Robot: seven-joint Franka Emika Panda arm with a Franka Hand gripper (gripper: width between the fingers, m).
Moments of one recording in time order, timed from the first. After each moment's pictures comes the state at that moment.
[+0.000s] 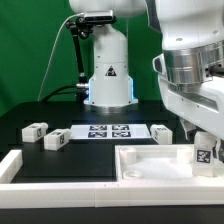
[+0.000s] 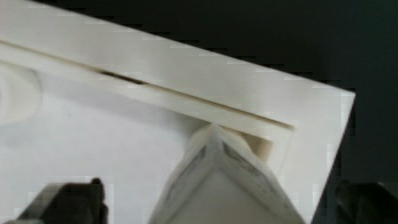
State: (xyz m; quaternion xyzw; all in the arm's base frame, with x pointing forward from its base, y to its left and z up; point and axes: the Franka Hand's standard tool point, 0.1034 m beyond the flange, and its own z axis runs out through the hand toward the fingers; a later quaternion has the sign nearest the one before) arm 0.624 0.120 0.070 -0.84 0.54 0.08 0.06
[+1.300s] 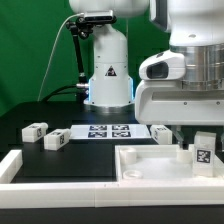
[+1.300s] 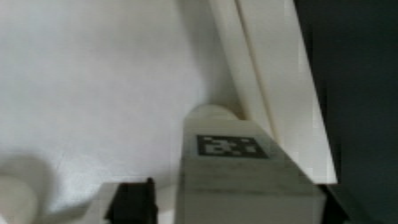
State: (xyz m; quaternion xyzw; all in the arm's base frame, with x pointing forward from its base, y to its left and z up) arm 0.624 0.114 0.069 -0.99 0.16 0.05 0.04
